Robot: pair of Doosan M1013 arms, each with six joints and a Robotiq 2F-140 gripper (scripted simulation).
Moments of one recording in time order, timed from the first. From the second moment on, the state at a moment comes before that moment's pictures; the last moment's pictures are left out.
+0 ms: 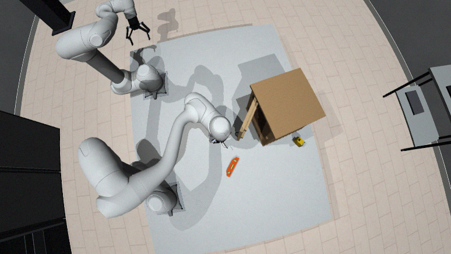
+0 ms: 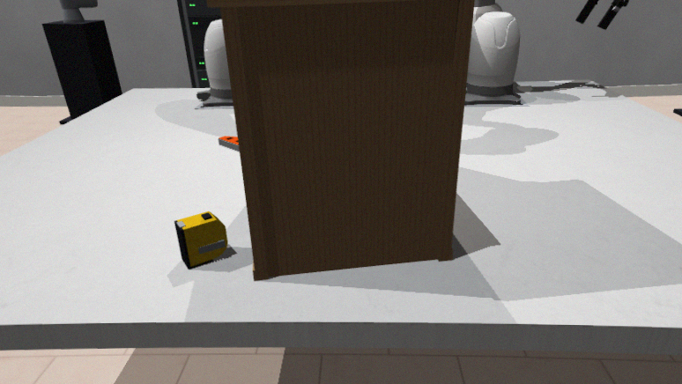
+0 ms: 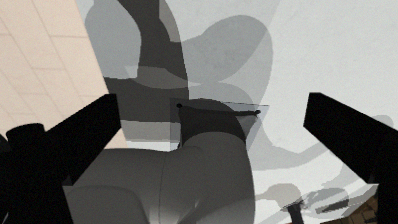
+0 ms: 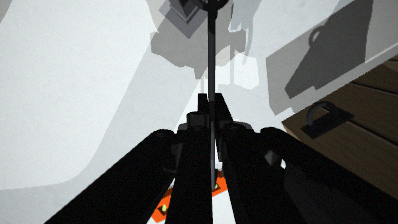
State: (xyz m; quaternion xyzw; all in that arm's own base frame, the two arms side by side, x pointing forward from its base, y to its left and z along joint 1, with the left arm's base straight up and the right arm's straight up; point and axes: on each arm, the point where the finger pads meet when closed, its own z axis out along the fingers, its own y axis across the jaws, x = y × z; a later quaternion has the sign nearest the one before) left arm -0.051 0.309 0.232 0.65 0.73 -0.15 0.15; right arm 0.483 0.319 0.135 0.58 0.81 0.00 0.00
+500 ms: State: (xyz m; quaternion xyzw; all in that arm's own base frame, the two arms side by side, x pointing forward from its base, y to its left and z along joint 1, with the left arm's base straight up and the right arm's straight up) left arm -0.051 0.309 0.232 0.65 0.73 -0.15 0.15; right arm 0.483 0.319 0.134 0.58 0.81 -0.02 -0.02
